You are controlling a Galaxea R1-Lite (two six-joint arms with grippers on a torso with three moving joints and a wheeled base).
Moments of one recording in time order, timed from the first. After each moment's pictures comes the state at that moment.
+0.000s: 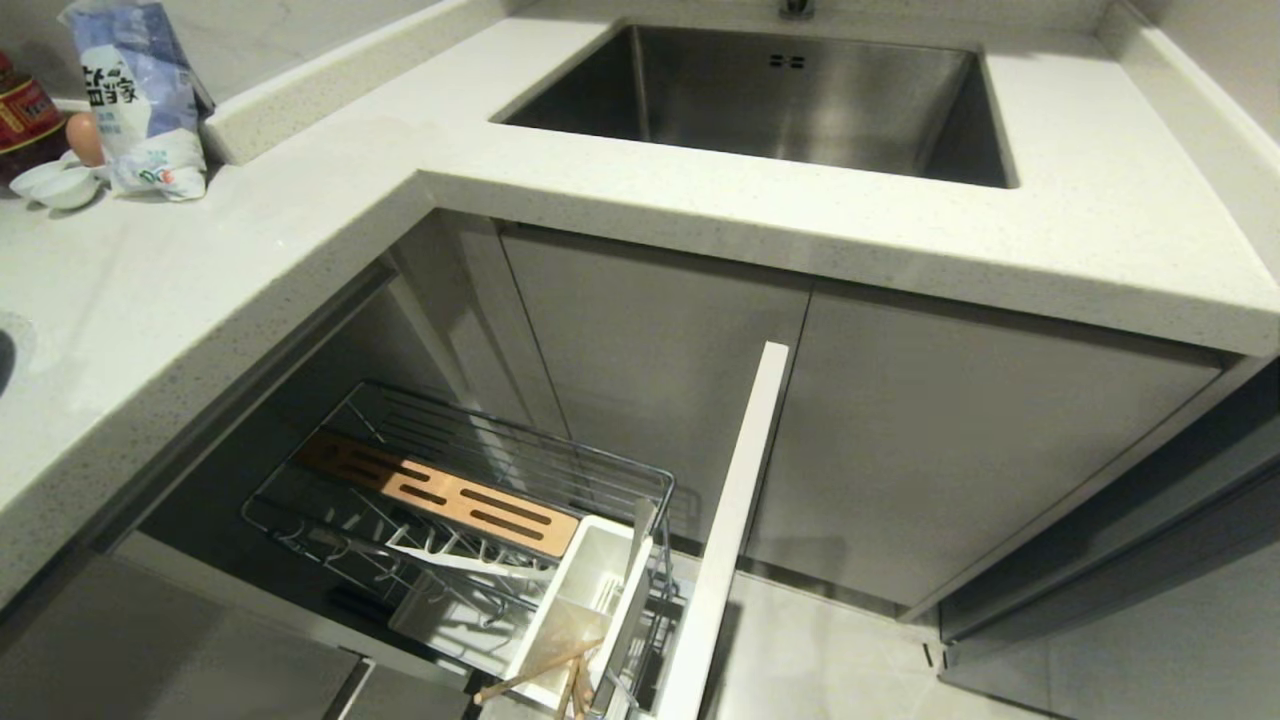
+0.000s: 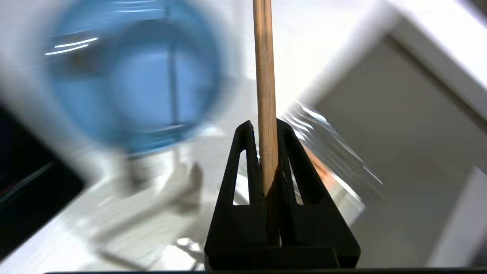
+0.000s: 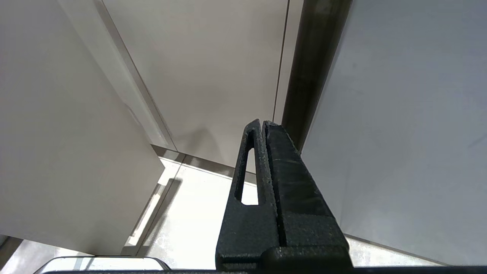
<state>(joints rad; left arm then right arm) 0.19 0.98 -1.86 1.17 0.10 -0.28 0.00 0.00 0.00 -0.07 0.00 0.01</state>
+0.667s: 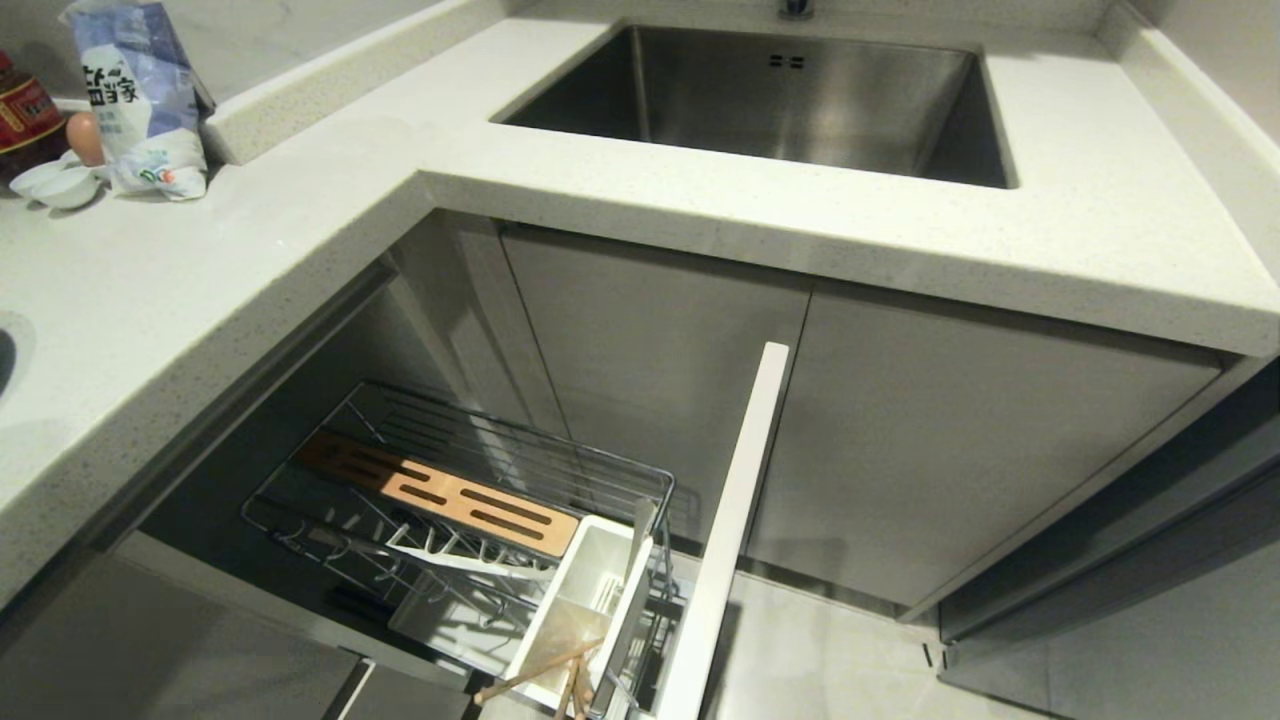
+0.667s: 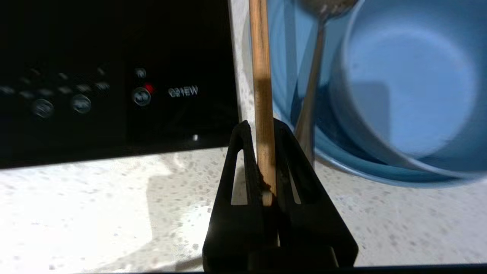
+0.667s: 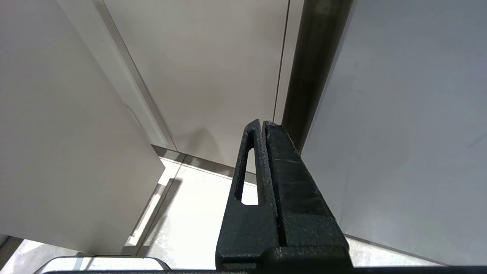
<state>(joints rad) 0.58 0.96 -1.29 0.89 0.40 -0.47 0.00 0.00 0.00 -0.07 0.00 0.01</state>
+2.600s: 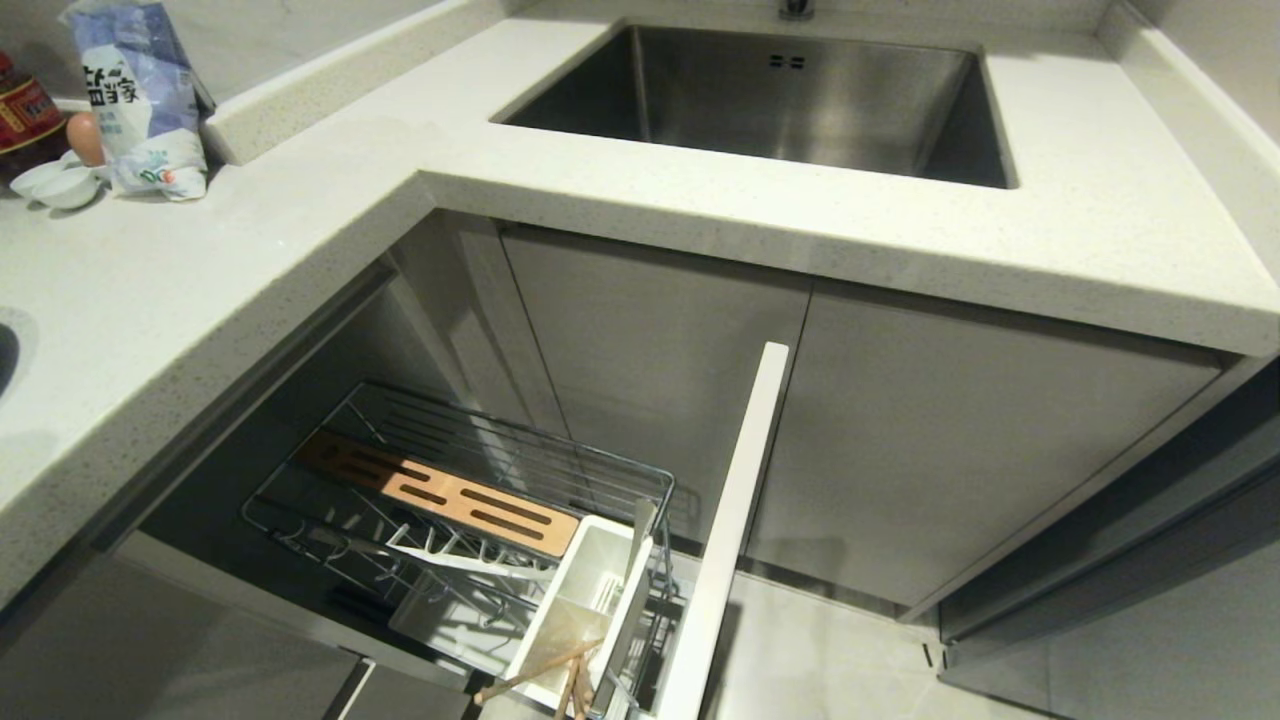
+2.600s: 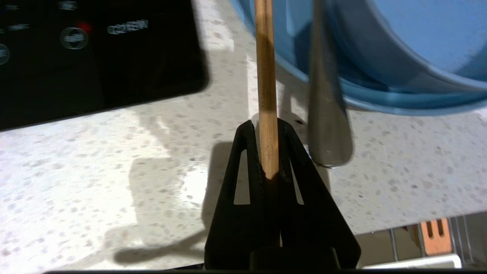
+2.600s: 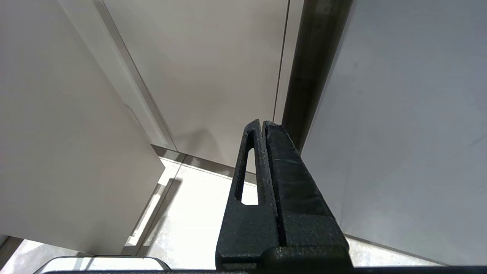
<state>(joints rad) 0.55 0.96 -1.25 0.97 0.25 -0.47 0.00 0.00 0.00 -0.07 0.00 0.01</state>
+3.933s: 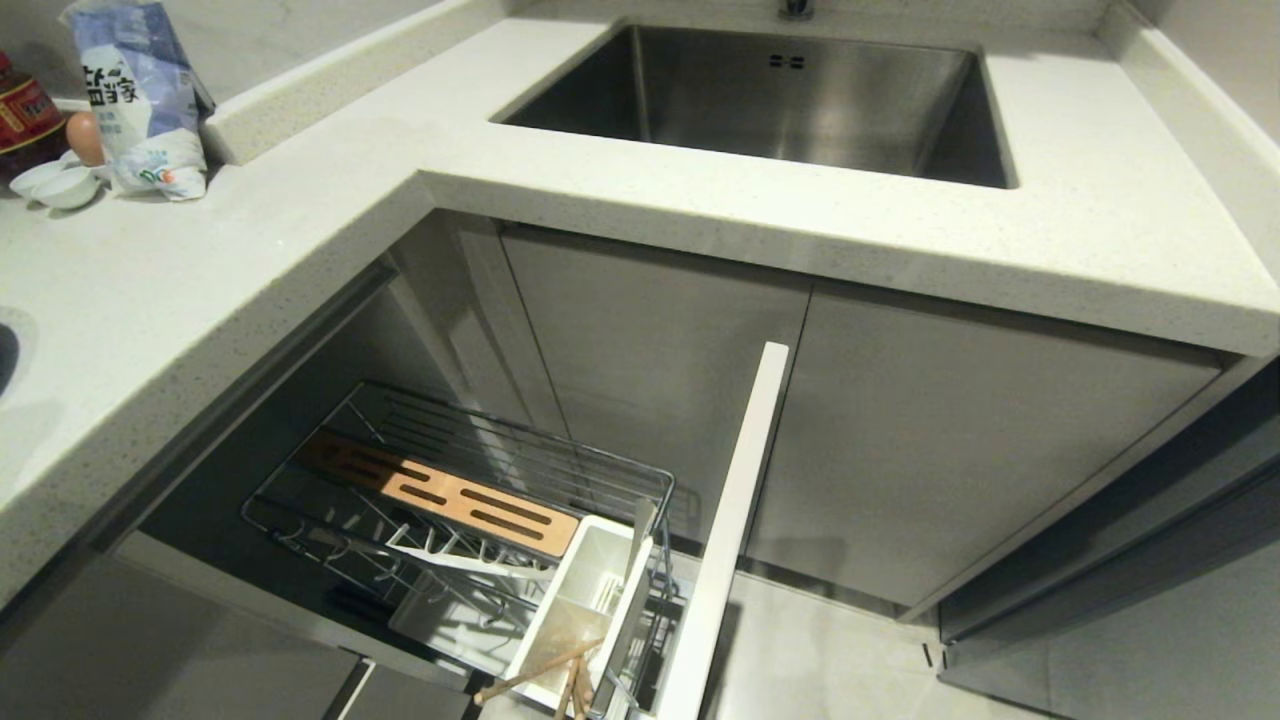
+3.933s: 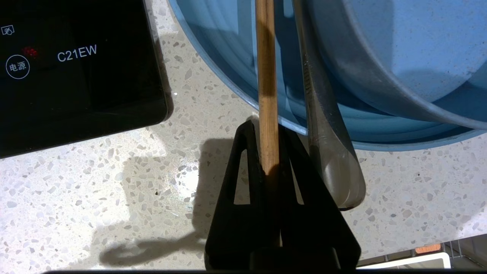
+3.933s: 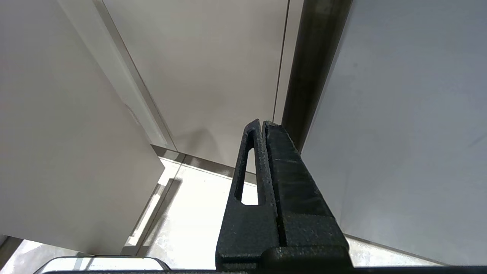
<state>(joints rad) 0.54 1.03 -1.26 0.92 0.21 -0.47 0.00 0.00 0.00 -0.07 0.00 0.01</state>
